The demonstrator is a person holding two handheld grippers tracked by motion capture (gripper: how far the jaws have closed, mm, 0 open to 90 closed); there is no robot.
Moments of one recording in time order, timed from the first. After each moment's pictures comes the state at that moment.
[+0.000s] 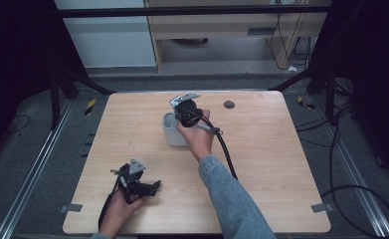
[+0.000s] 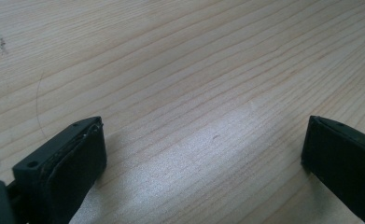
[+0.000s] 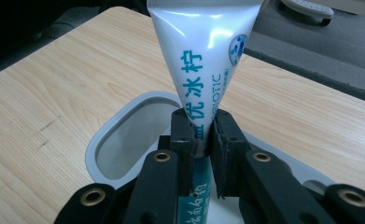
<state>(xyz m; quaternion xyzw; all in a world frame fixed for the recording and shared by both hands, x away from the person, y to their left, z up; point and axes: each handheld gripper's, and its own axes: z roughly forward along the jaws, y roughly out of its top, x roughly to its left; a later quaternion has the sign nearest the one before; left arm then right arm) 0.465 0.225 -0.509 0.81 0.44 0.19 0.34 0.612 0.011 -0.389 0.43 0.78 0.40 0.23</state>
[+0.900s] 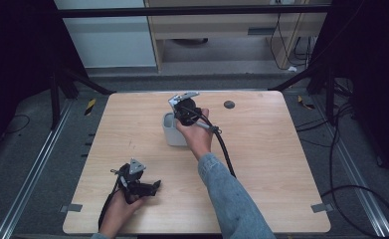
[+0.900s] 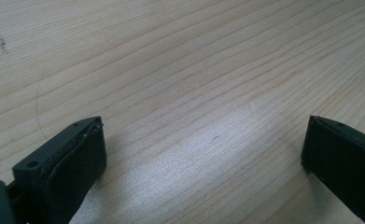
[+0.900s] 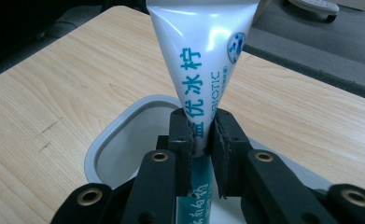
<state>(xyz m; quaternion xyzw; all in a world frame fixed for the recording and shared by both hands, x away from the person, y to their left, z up) 0.466 0.225 -0.509 0.81 0.43 0.19 0.34 0.618 0.013 -0.390 0.43 0.78 0.40 0.23</state>
